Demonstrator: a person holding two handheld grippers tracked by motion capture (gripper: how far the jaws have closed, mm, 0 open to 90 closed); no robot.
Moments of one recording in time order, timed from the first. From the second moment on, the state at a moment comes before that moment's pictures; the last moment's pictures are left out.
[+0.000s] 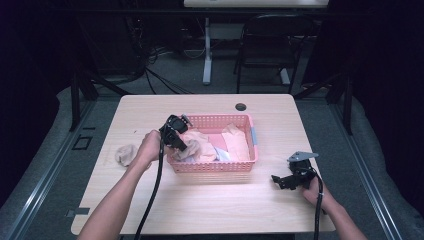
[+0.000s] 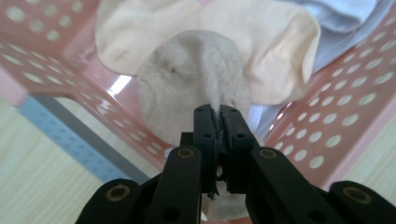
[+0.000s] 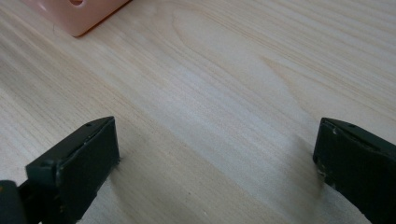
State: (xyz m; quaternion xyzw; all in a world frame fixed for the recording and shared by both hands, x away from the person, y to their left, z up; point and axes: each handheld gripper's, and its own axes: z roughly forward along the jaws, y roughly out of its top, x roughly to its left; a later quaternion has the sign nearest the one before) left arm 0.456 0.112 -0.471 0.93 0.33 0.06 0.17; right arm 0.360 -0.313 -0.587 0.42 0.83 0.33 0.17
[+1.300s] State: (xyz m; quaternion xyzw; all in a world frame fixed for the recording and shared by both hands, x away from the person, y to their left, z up) left arm 0.453 0.121 -0.362 0.91 0.31 0.11 0.24; right arm 0.360 -0.313 -0.587 0.42 0.83 0.33 0.17
